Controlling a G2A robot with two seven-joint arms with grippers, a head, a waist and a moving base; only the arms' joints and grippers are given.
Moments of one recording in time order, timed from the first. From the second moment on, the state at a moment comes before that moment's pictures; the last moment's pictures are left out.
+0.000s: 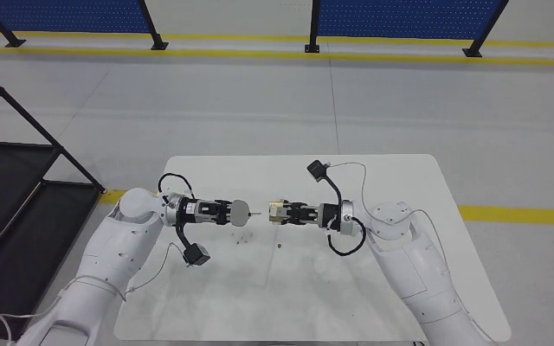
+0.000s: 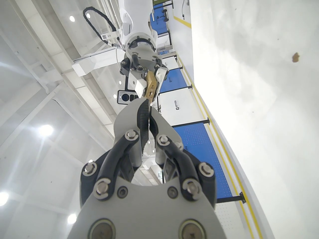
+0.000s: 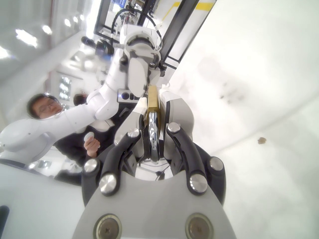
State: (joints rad) left arm 1.13 -0.96 -1.22 -1.25 2.49 0.35 1.47; right arm -1.08 -1.35 1.06 -1.44 0.05 -0.24 1.06
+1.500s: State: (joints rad) left arm 1.11 -0.92 -1.13 -1.26 2.42 0.39 1.43; right arm -1.04 -1.33 0.99 -1.42 0.11 -0.24 1.04
